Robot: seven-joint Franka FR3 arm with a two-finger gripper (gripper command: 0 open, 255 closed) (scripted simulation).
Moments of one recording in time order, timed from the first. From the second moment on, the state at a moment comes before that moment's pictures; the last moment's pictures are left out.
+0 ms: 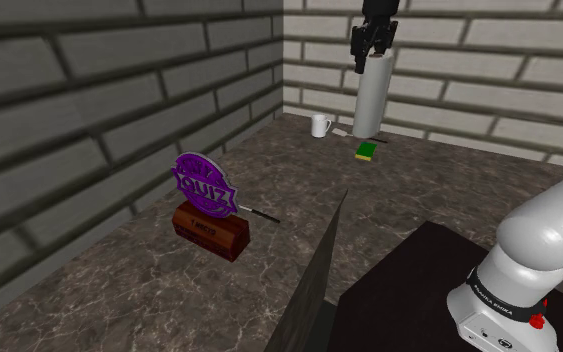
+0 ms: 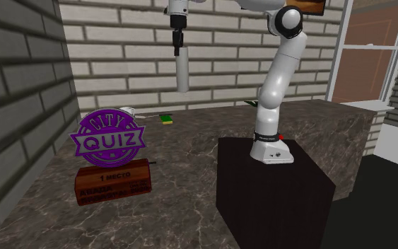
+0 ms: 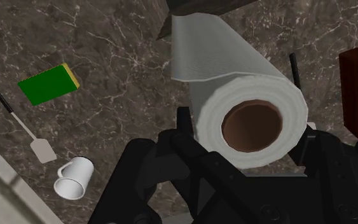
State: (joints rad) arm -0.21 -0.31 0.21 -1.74 0.01 1.50 -0.02
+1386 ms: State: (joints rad) arm -0.39 -0.10 -0.11 -1.53 -0.03 1.51 -0.53
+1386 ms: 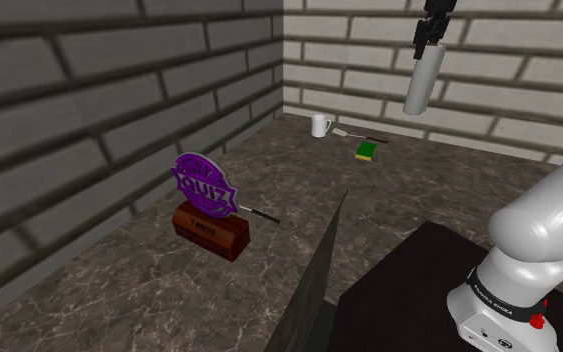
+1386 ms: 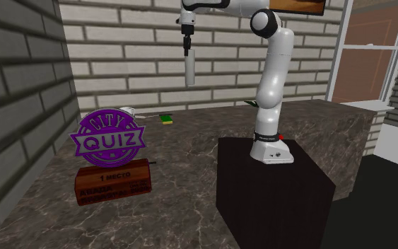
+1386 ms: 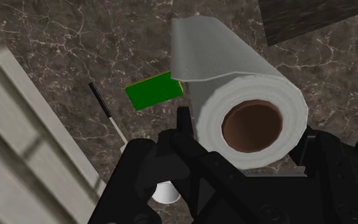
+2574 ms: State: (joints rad) arm -0.42 -0.10 -0.15 -1.74 -0.03 1.72 -0.59
